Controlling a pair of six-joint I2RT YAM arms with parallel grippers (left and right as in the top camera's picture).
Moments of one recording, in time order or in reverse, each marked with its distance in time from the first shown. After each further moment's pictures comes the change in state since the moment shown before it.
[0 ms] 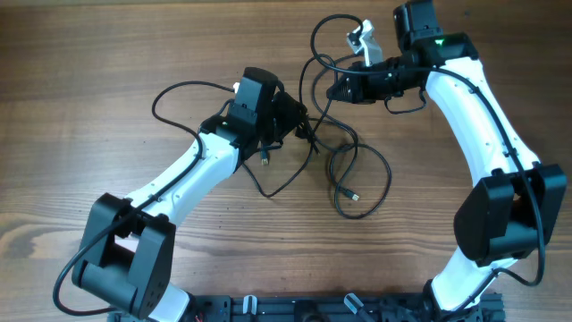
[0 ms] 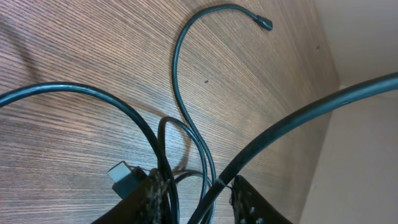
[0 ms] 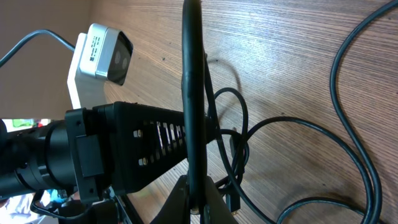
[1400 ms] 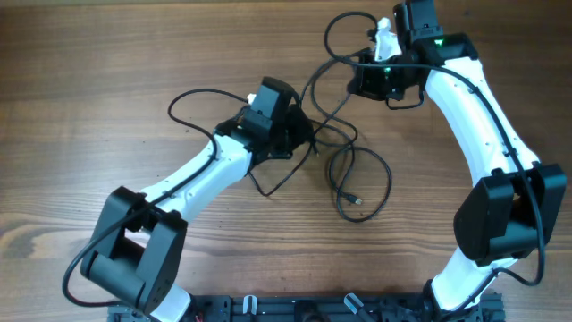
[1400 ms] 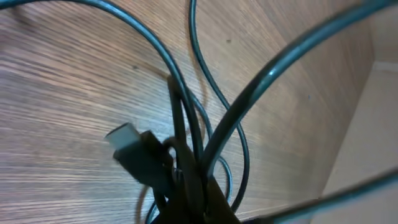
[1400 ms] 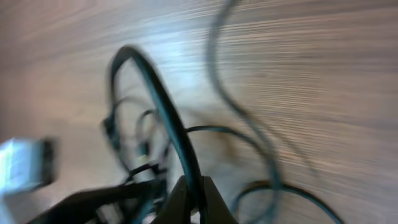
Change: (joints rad) left arm -0.056 0.035 0.003 -0.064 0.006 -0.003; right arm -0.003 0.000 0.000 0.047 0.394 0.322
